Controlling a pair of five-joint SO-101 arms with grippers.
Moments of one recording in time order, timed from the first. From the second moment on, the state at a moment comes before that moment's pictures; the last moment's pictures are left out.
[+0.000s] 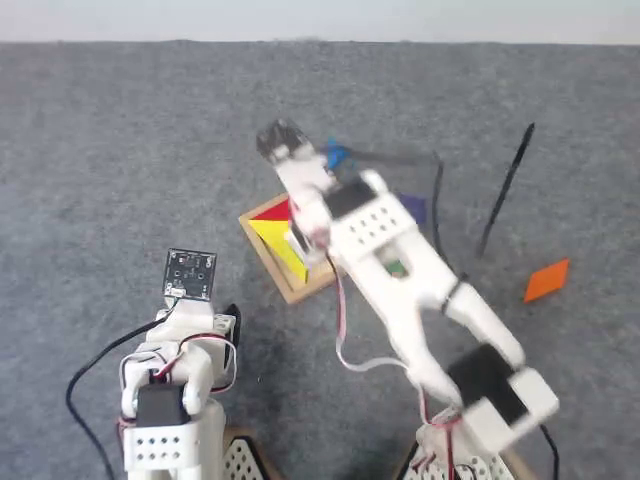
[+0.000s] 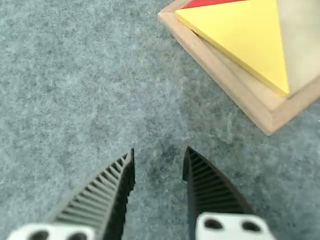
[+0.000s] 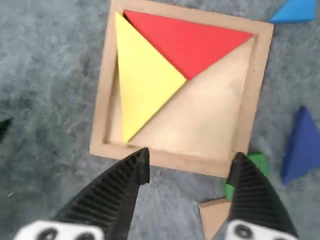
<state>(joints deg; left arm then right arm) -9.5 -103.1 96.9 72.0 -4.0 -37.5 1.7 11.2 66.1 6.9</state>
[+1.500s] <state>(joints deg) -9.5 -103.1 96.9 72.0 -4.0 -37.5 16.8 13.0 53.9 5.1</state>
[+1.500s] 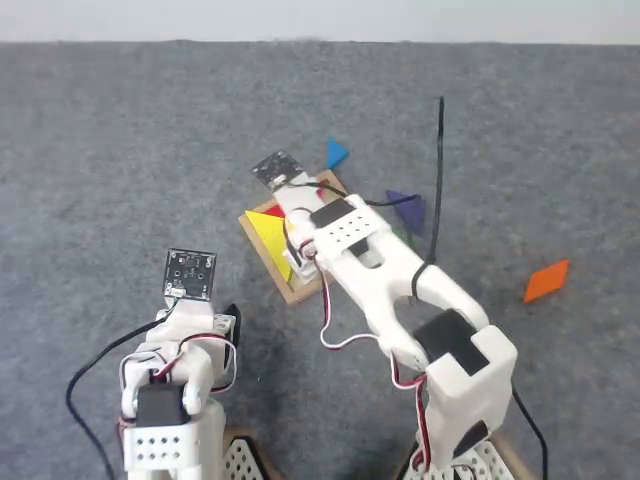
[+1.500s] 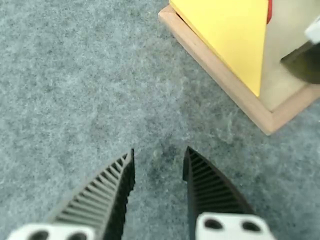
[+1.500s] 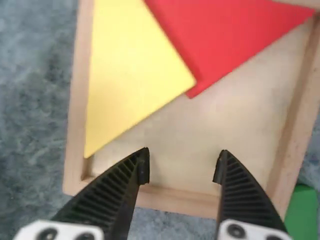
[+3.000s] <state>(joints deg) -9.5 -103.1 96.9 72.0 -4.0 -33.5 20.0 4.1 53.0 3.6</state>
